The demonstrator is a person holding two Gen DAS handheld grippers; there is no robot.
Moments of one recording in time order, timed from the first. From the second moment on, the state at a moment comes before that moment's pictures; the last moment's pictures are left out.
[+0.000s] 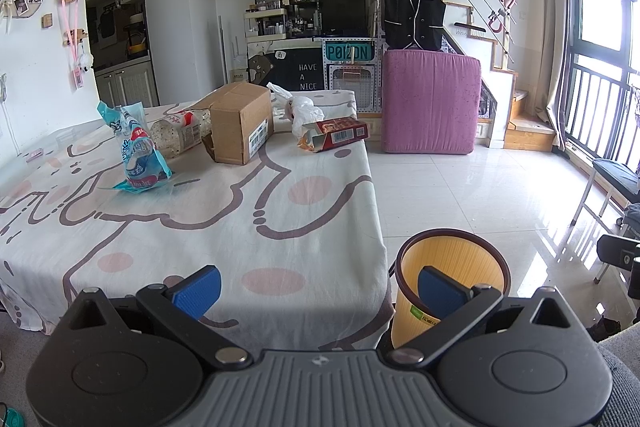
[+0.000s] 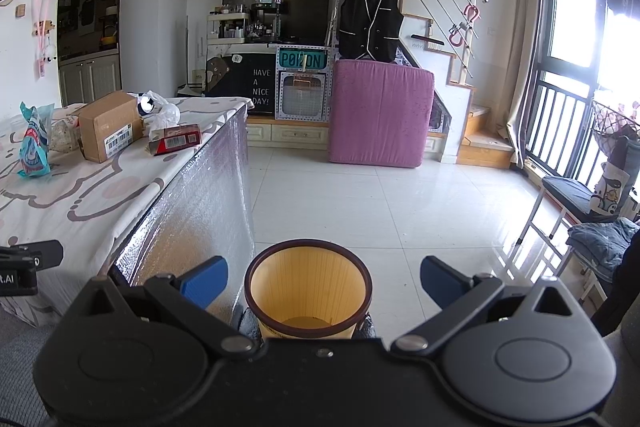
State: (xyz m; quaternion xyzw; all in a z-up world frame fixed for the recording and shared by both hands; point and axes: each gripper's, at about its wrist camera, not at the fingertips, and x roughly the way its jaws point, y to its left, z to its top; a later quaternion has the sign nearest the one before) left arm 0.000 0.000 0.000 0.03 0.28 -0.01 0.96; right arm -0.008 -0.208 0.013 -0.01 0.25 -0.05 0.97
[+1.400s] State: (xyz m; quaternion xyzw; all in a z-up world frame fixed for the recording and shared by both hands) left arm 0.019 0.084 -0.015 -0.03 0.30 0.09 0.95; right arm 0.042 -0.158 -0.003 -0.04 0.28 0.02 0.96
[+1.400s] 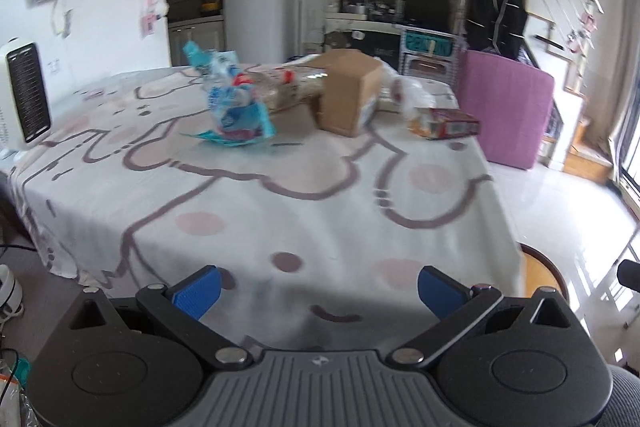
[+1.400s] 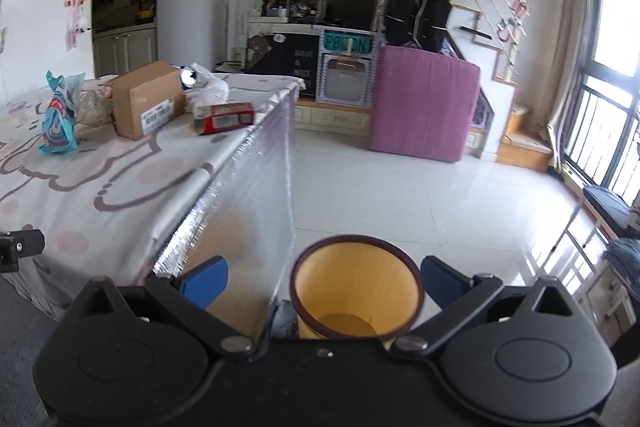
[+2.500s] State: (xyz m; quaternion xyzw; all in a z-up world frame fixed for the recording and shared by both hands) left arm 0.102 0.239 -0.017 -0.25 0.27 0.09 0.92; right arm 0.314 0.054 0.040 0.17 0.31 0.12 0.93
